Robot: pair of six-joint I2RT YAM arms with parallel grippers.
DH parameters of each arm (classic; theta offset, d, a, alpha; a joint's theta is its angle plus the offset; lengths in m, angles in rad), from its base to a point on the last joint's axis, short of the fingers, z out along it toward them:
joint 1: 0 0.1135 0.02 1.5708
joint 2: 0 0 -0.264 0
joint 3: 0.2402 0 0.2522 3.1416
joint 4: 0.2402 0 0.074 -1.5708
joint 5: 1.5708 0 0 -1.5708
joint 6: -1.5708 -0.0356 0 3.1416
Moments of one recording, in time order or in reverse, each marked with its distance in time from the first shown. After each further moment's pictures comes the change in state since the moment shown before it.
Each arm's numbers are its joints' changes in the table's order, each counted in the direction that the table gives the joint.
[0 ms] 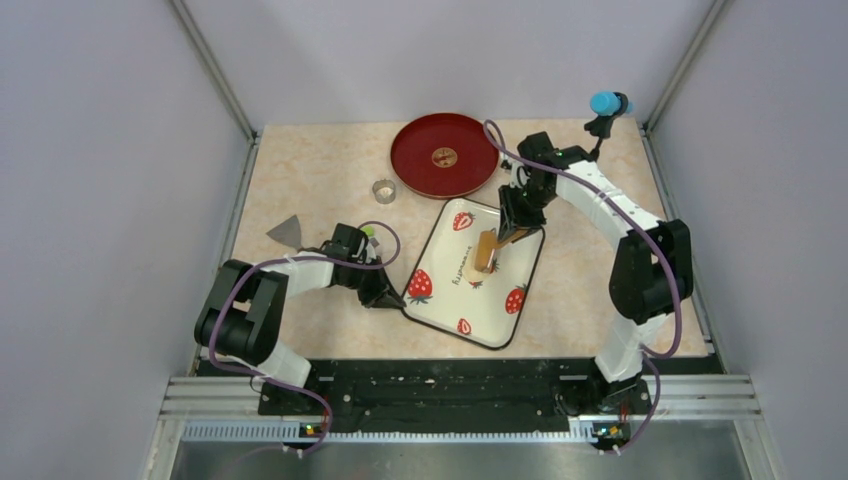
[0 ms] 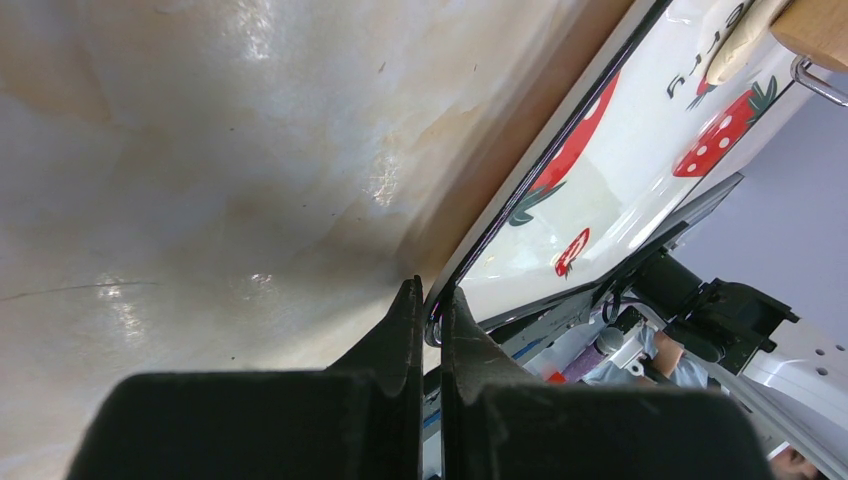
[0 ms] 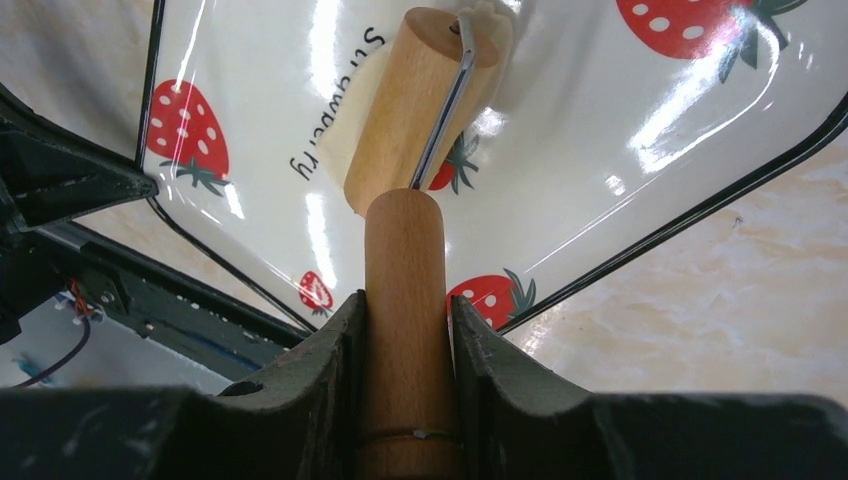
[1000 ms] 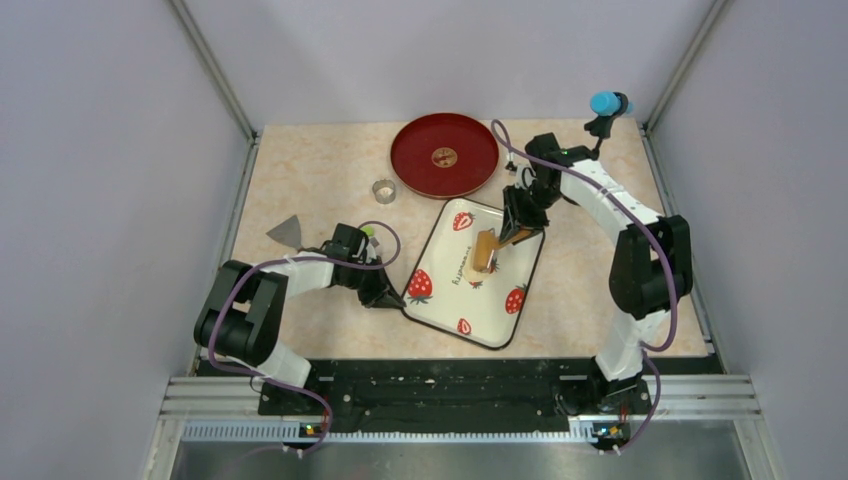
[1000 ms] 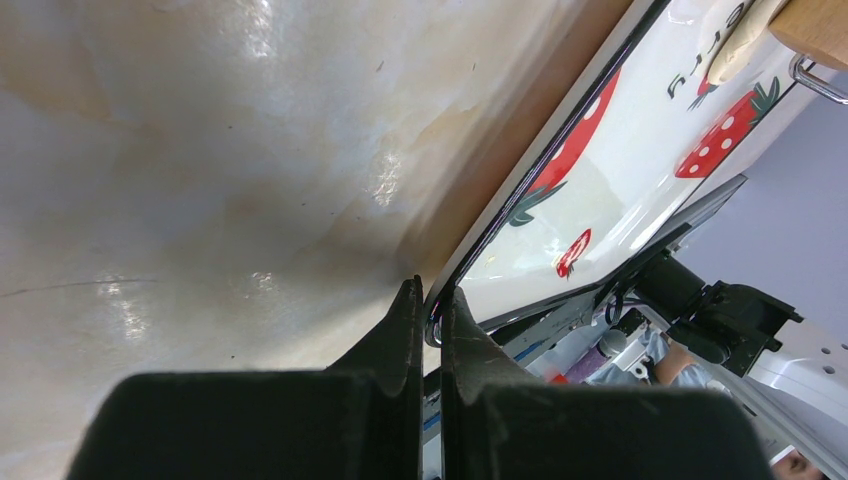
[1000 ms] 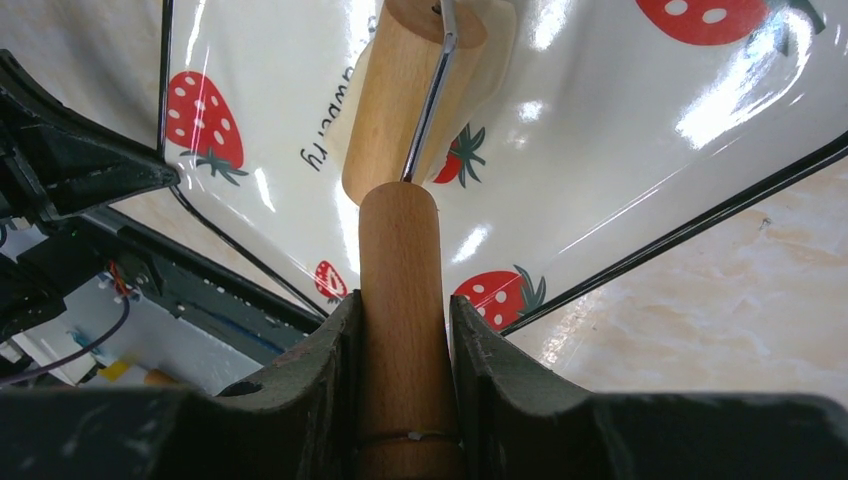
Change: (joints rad) left arm -0.003 0.005 0.000 0.001 -0.008 0.000; right arm -0.045 -0.042 -0.024 0.005 -0.075 0.008
